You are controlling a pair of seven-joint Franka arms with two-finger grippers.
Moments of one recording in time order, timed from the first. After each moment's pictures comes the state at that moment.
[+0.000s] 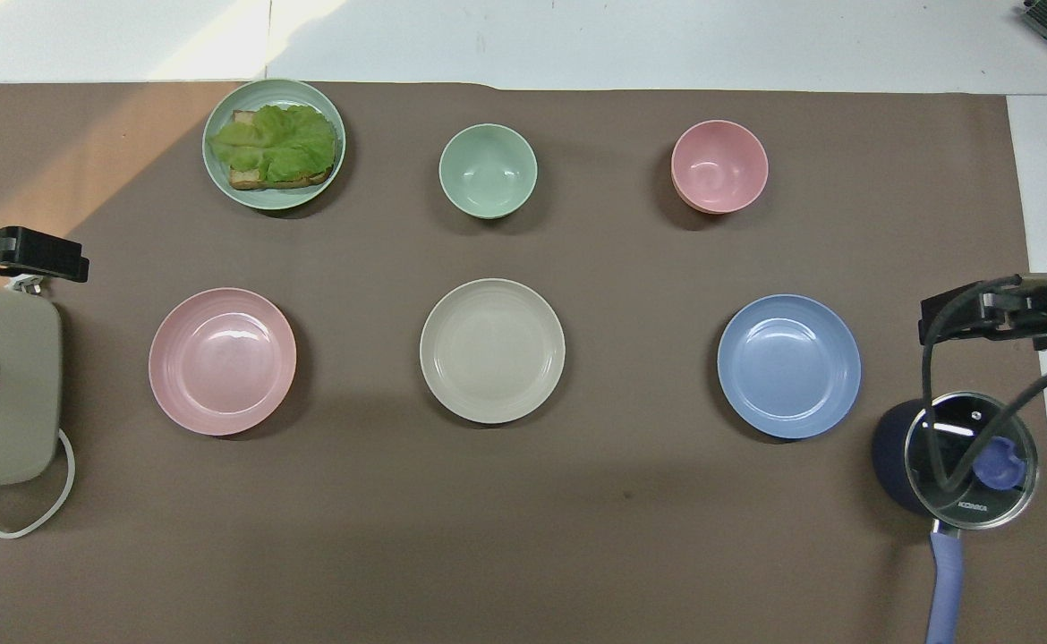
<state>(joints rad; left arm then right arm) -0.02 0.01 -0.02 -1.58 0.00 1.65 0.06 0.10 -0.03 -0.04 -1.53 -0.04 1.42 0.13</state>
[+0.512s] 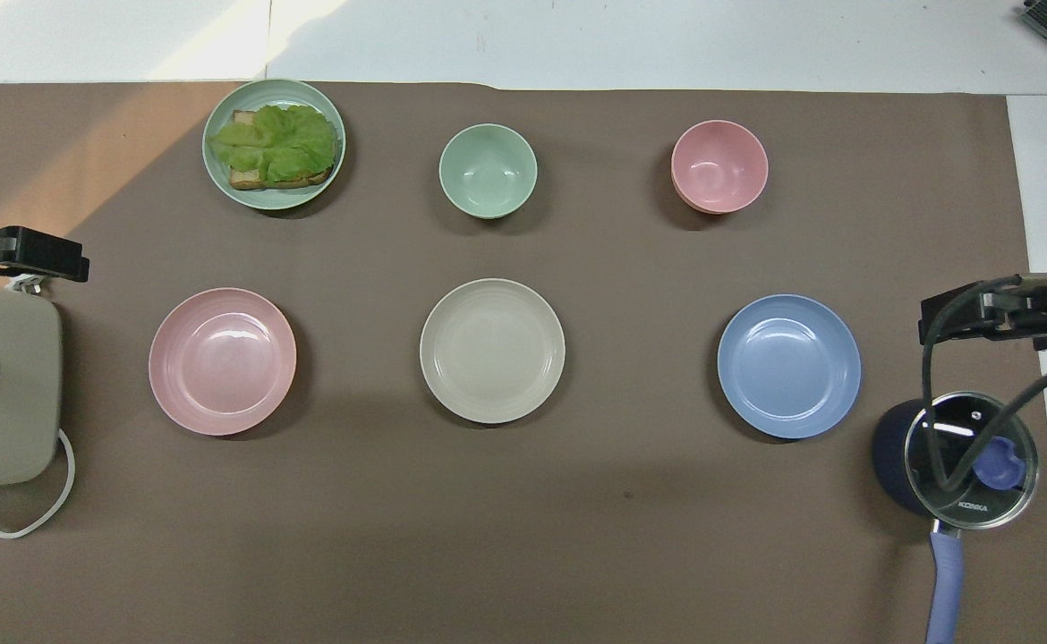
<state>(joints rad) -0.02 0.01 -0.02 -1.58 0.00 1.65 0.05 0.10 -0.03 -0.04 -1.53 -0.04 1.42 0.13</state>
